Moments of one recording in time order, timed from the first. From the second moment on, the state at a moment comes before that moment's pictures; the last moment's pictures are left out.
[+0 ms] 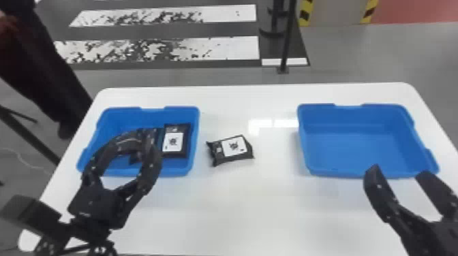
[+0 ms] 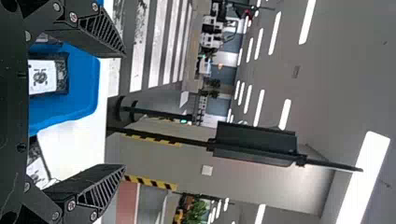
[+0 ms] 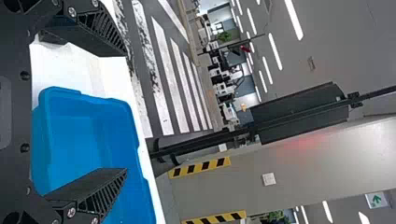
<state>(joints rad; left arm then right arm) 0.72 0.09 0.15 -2.12 0.30 -0.16 -0.30 0.92 0.00 -0.08 -2.33 -0.33 -0.03 0.19</state>
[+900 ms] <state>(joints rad) 0.14 0.08 -0.13 -1.74 -0.10 0.28 -0.45 0.89 0.00 -0.07 -2.30 -0.32 -0.03 0.19</state>
